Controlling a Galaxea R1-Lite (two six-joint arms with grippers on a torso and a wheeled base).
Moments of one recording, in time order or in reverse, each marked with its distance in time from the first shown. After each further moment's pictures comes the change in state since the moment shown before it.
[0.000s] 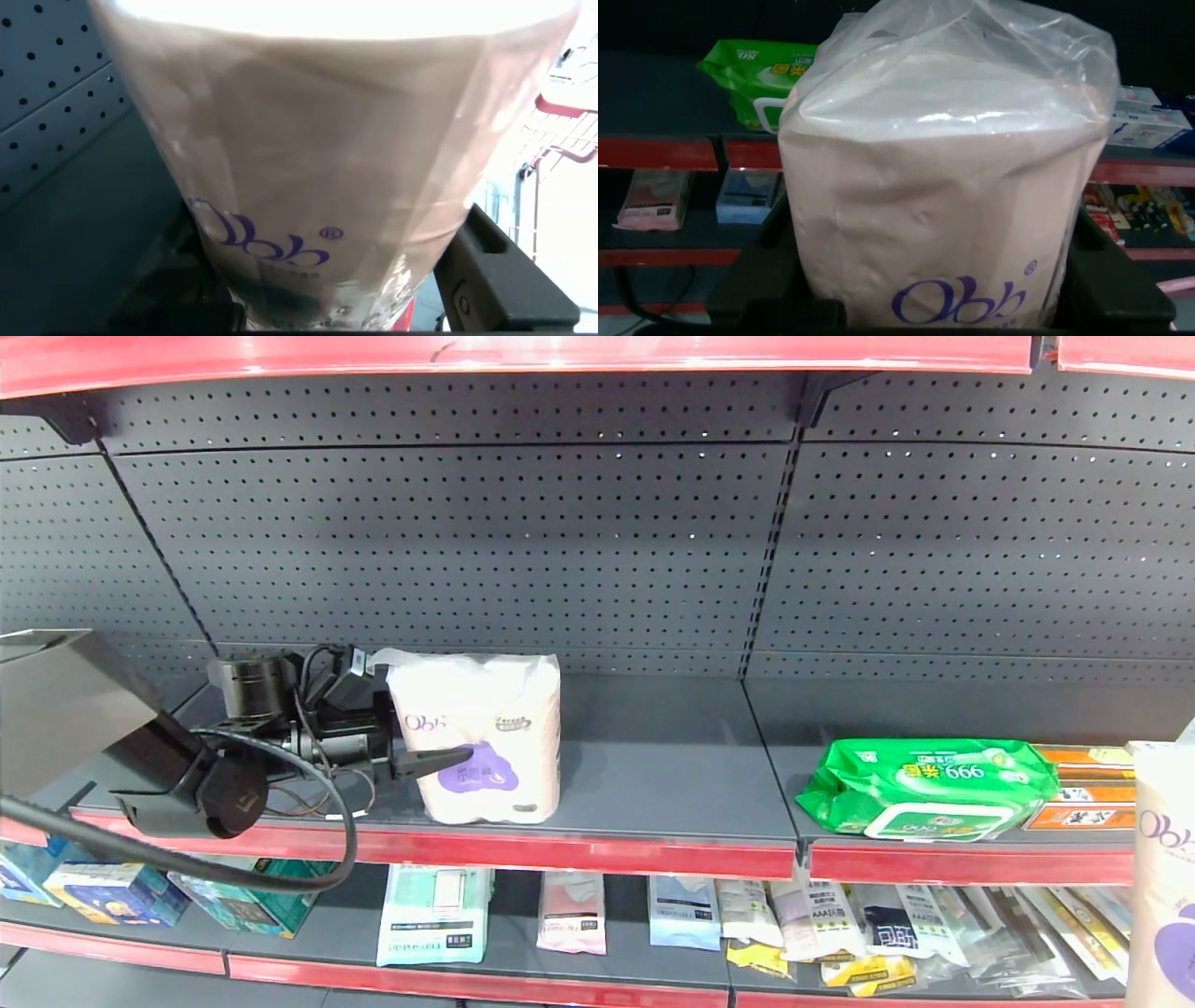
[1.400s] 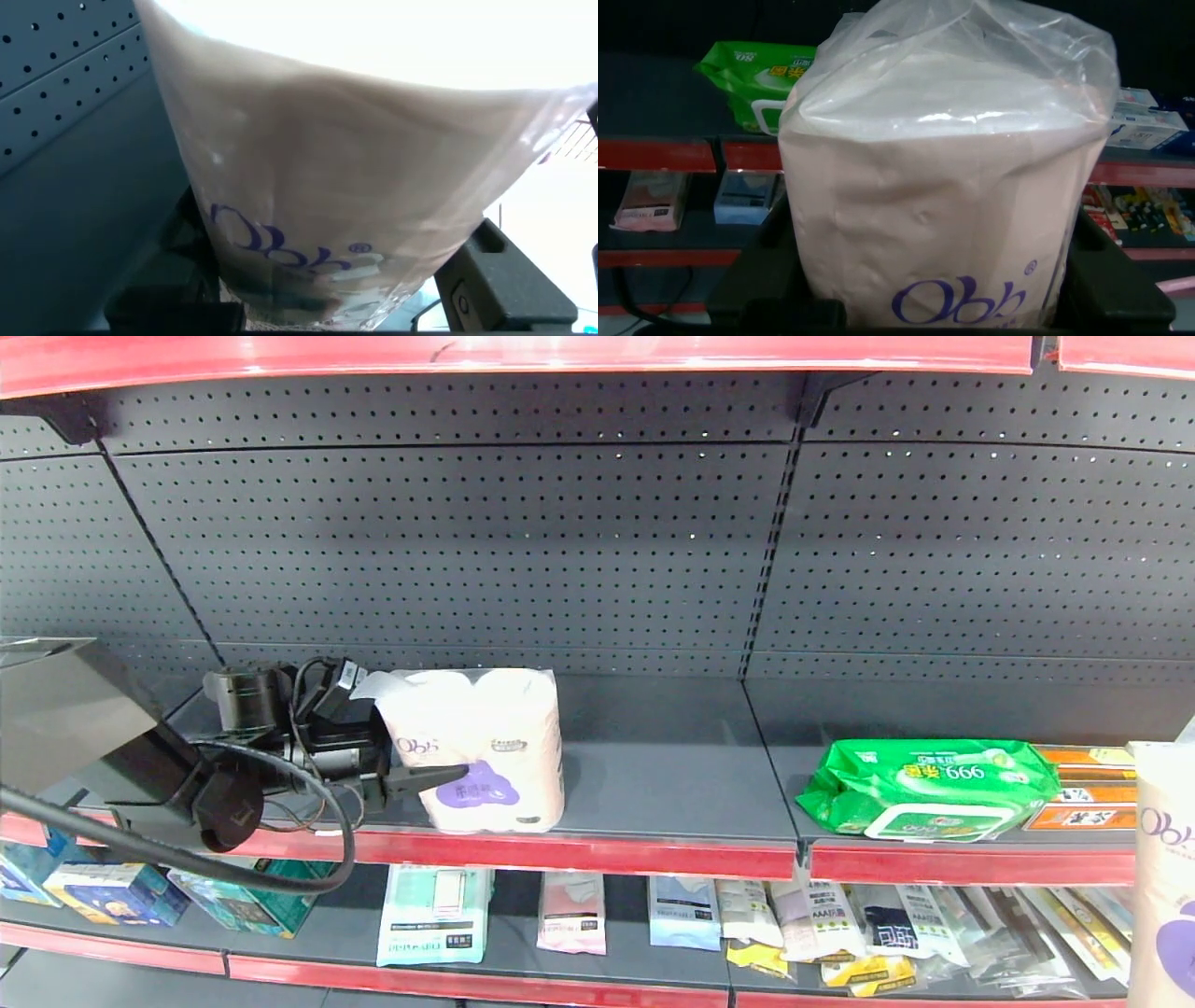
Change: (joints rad) left arm 0.001 0.009 0.049 -0.027 -0.096 -0.010; right arm 0.000 0.008 -0.005 0.000 -0.004 -0.004
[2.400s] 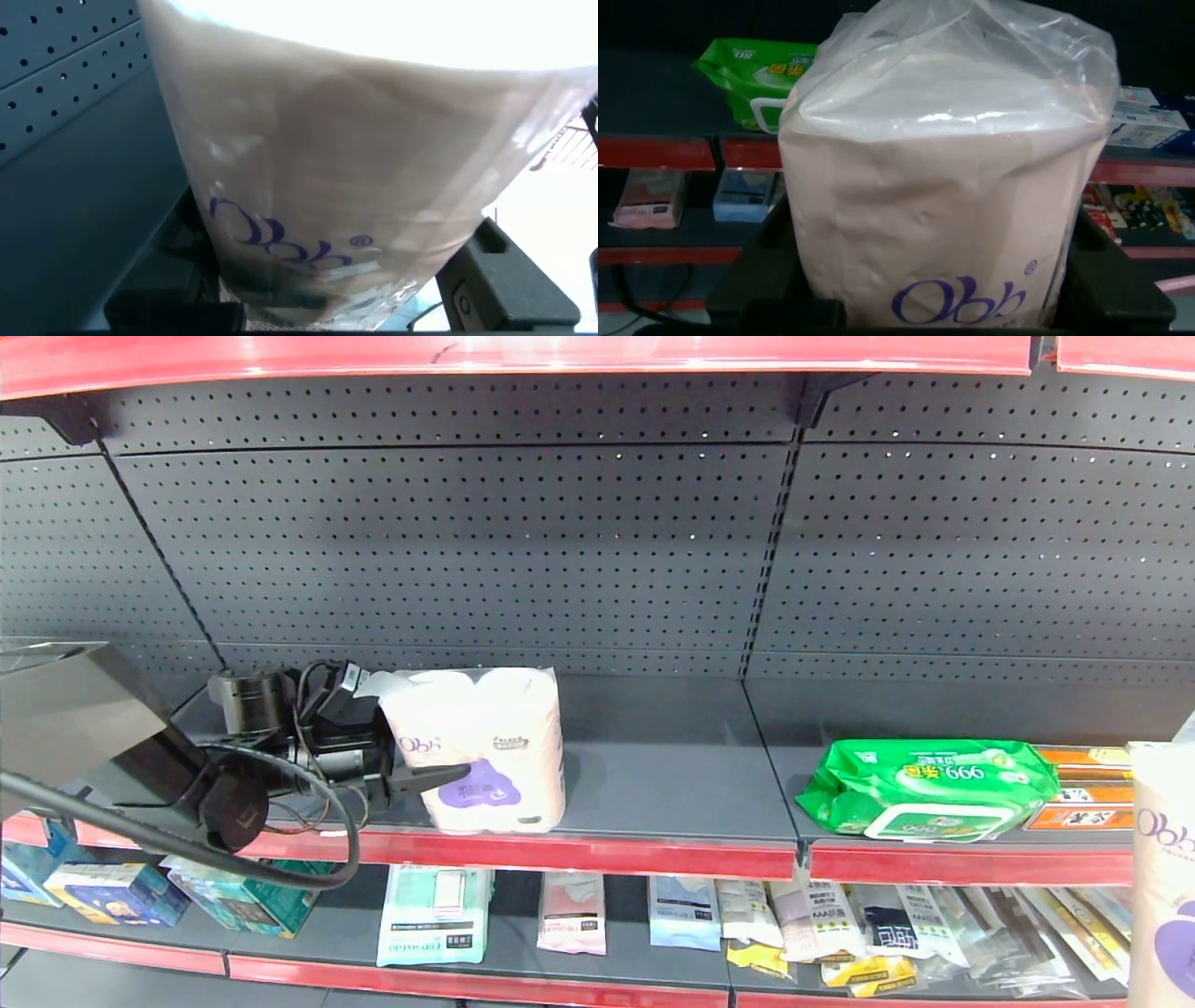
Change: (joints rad) left arm -0.003 0.024 0.000 -0.026 0.010 -0.011; right arm 0.000 0.011 -0.001 0.000 -0.001 -0.009
